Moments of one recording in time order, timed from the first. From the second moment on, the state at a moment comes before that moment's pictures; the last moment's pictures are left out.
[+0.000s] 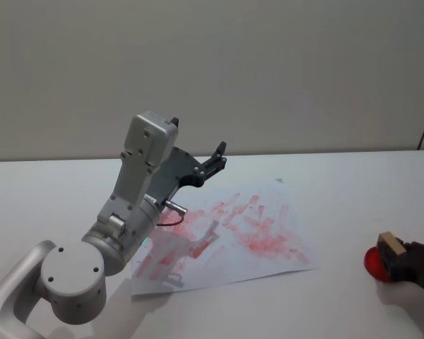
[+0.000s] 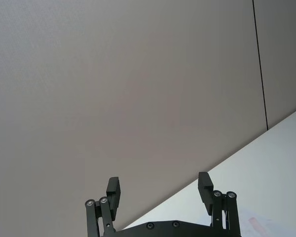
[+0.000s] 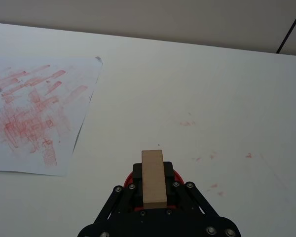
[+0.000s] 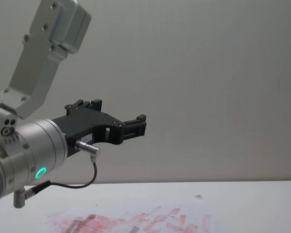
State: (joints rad) left arm -0.24 0.38 0.45 -1.63 -0.20 0.01 -0.01; right arm -0.10 0.43 -0.15 -1.79 0.37 0.51 0.09
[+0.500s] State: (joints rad) left arm -0.24 0.38 0.45 -1.63 -0.20 0.01 -0.01; right arm -0.07 0.42 -0.16 -1.77 0.34 0.52 0.11
